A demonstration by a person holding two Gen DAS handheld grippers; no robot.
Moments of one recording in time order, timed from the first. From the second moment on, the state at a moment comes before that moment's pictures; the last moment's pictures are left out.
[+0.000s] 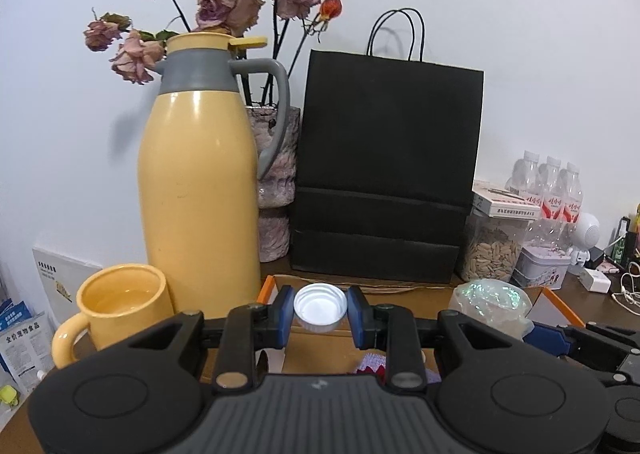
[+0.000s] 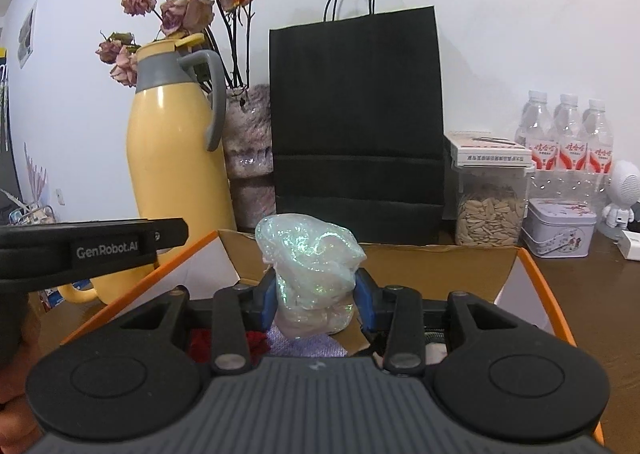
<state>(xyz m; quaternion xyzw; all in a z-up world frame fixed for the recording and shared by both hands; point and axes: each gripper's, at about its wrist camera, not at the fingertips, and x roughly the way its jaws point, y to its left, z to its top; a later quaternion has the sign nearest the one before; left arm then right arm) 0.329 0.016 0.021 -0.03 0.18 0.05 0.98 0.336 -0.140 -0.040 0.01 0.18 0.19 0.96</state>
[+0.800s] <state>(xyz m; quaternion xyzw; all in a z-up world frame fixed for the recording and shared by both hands) 0.322 0.015 0.019 -0.03 0.16 0.06 0.98 0.334 -0.144 -0.039 0.00 0.20 0.15 0.97</state>
